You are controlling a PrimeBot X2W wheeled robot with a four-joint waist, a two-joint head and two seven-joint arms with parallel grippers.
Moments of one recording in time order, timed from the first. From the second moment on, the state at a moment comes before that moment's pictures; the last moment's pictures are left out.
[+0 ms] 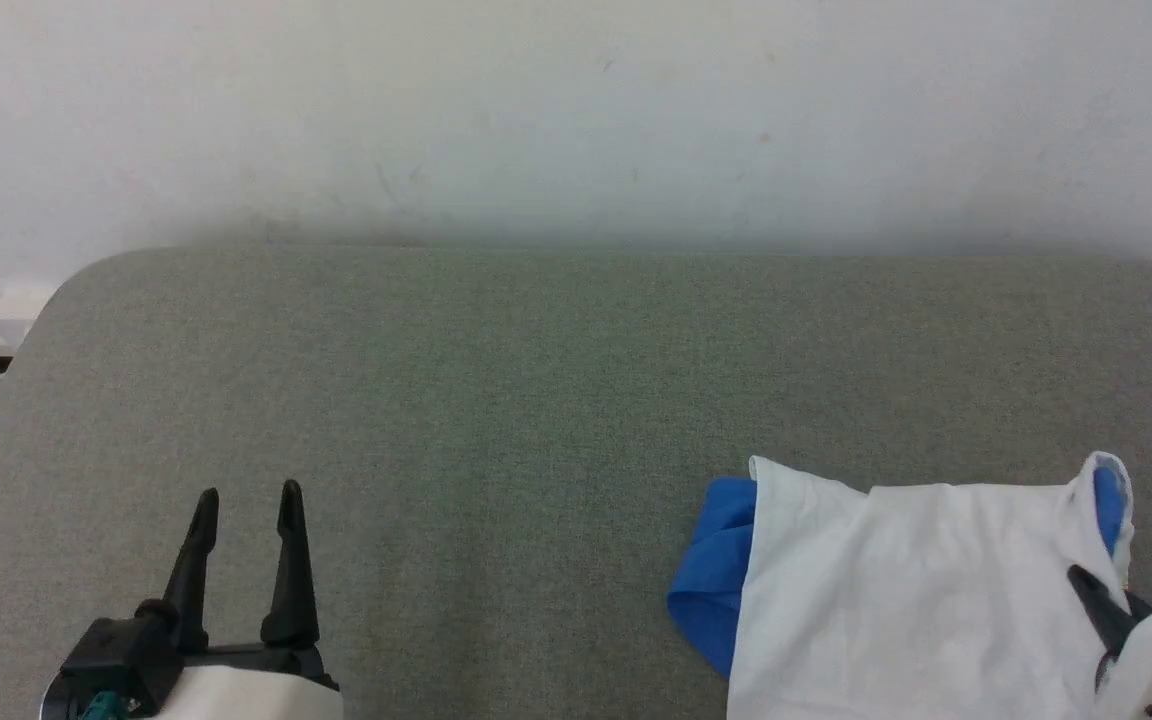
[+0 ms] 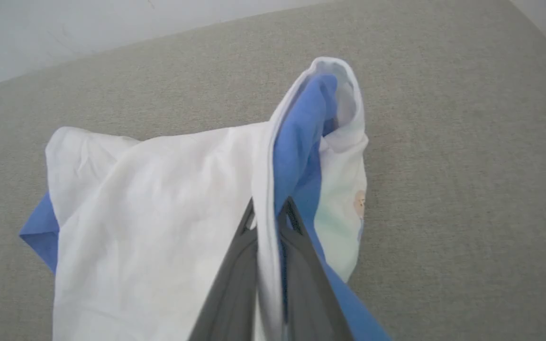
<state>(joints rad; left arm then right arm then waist) 0.11 0.05 0.09 -0.03 -0.20 -0.10 -0.26 0.11 -0.23 -0.25 -0.01 0.46 0.13 0.52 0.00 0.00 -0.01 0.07</state>
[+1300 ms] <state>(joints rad) 0.08 0.05 0.06 0.01 -0.22 -0.11 -0.26 -0.09 -0.09 0.32 0.29 0.41 0.13 0.42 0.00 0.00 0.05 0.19</state>
